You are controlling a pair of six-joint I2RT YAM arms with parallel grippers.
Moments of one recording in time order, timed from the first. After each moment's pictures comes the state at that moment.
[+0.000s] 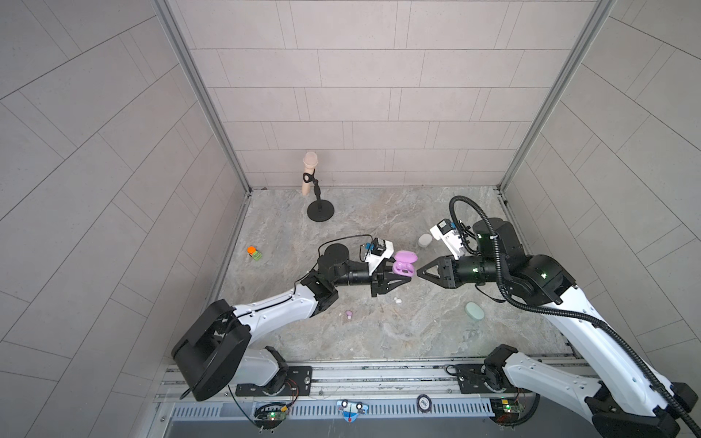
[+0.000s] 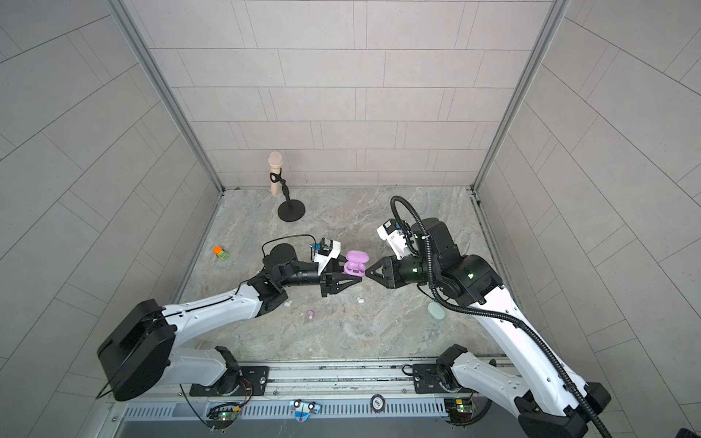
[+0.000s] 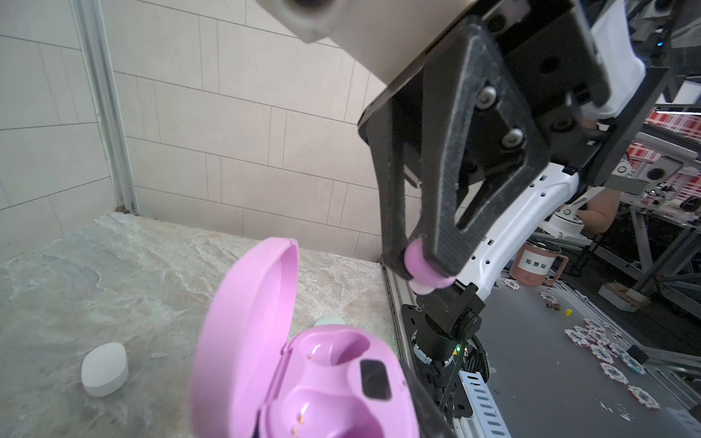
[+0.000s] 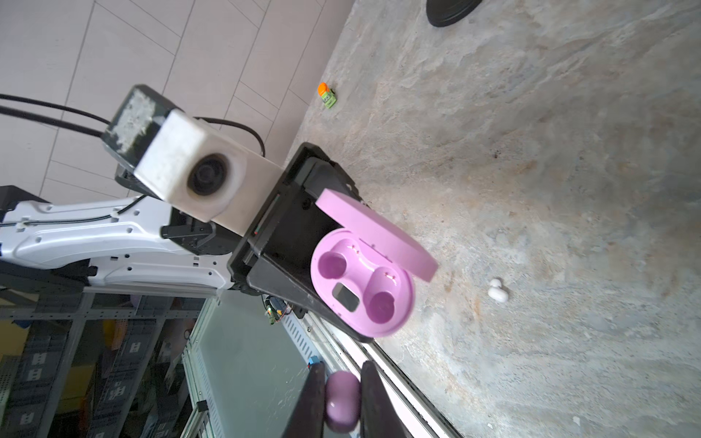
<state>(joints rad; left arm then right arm) -0.77 1.36 0.68 0.69 0.79 -0.15 0.52 0.98 1.22 -0.92 -0.59 0.45</state>
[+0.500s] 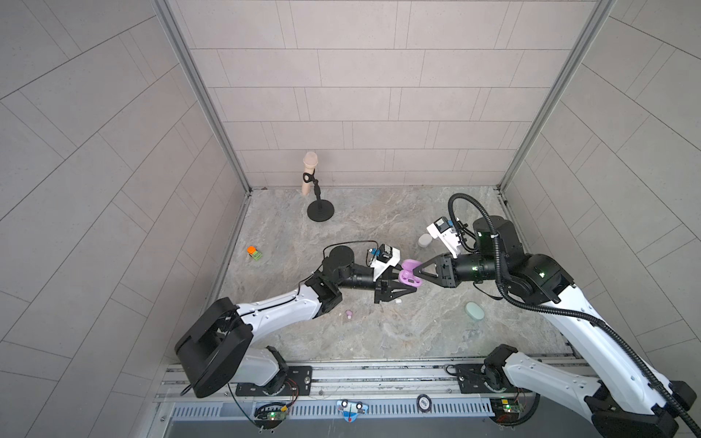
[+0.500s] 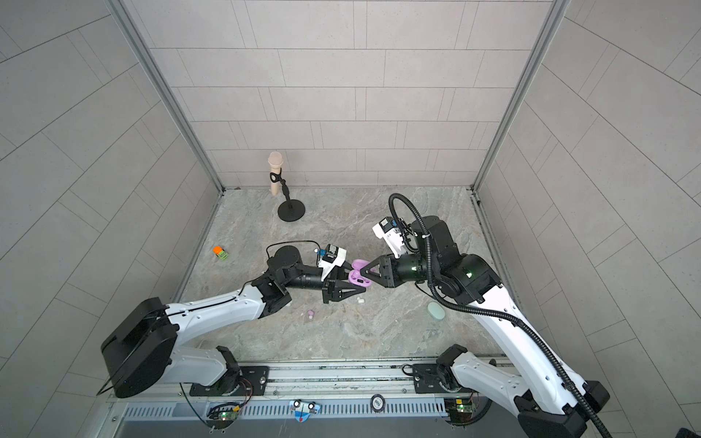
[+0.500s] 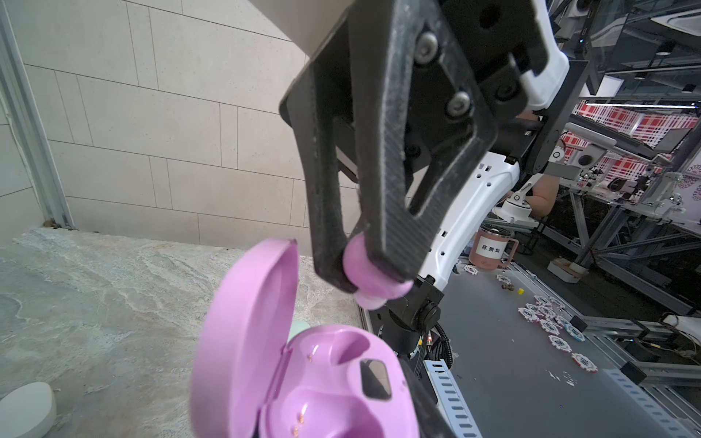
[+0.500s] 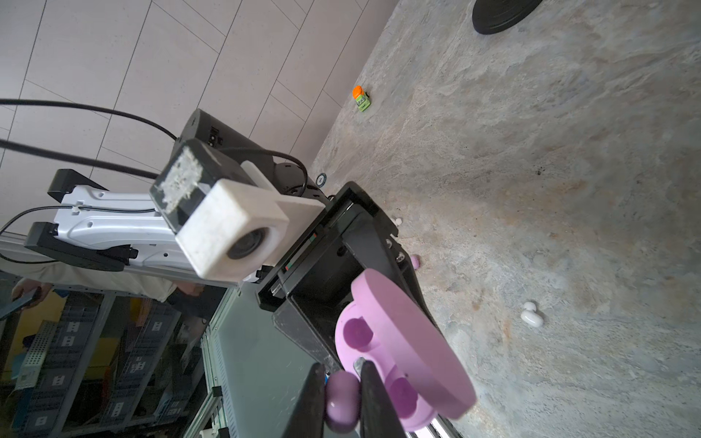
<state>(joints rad) -0.81 1.37 0.69 0.69 0.86 -0.15 0.52 0.99 1.21 -0.85 -0.66 0.44</state>
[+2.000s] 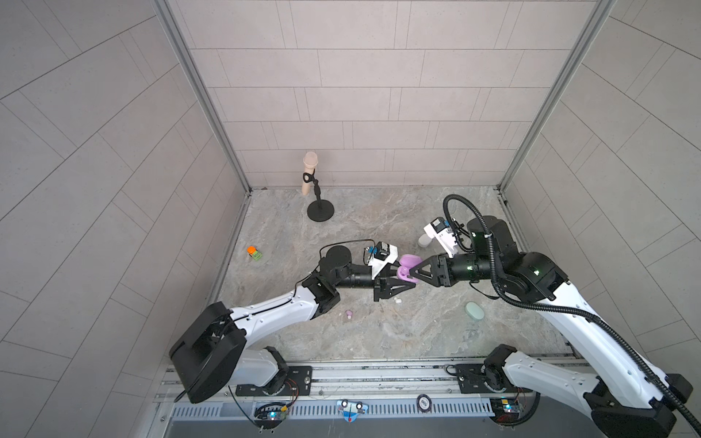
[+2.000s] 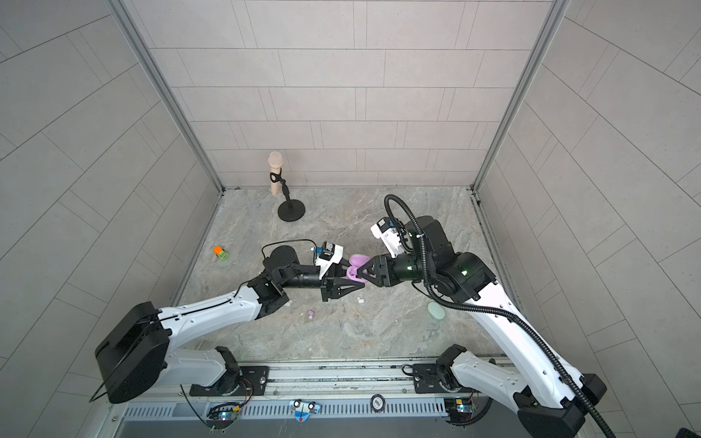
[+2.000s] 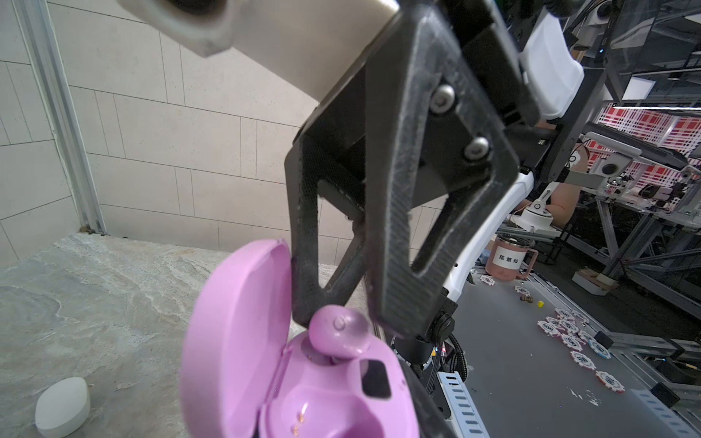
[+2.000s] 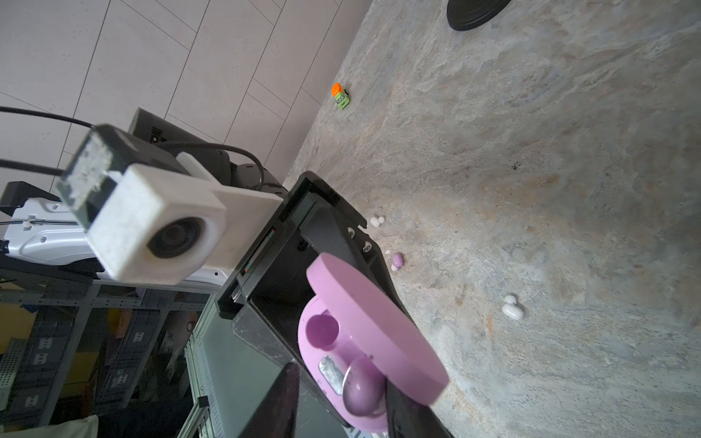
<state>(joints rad) -0.81 1.33 0.68 0.68 0.80 -0.15 0.55 1.01 1.22 -0.88 -0.57 0.45</state>
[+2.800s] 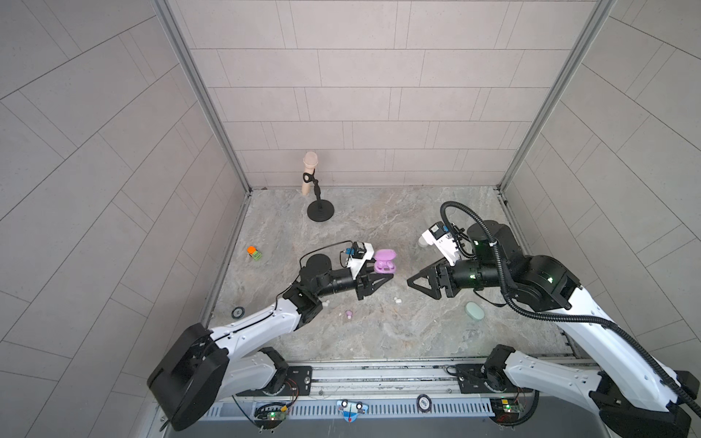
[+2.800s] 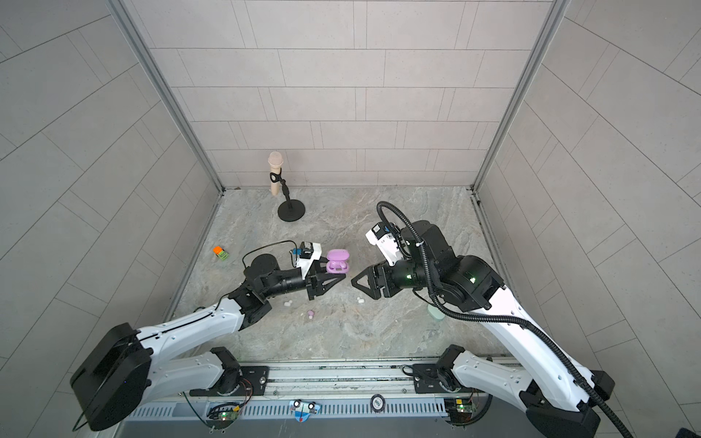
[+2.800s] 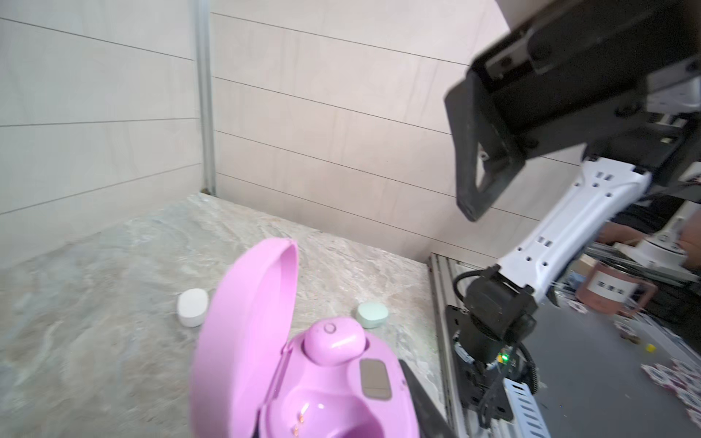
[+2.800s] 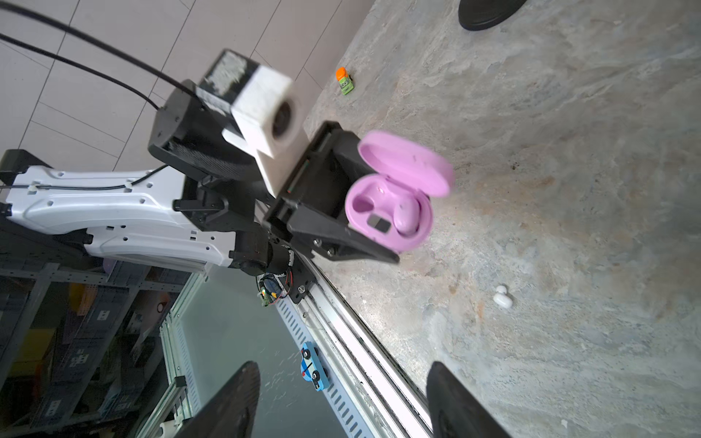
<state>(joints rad) -0.67 1.14 0.50 0.63 0.60 -0.15 0.69 0.98 1.28 -0.98 -0.44 0.43</state>
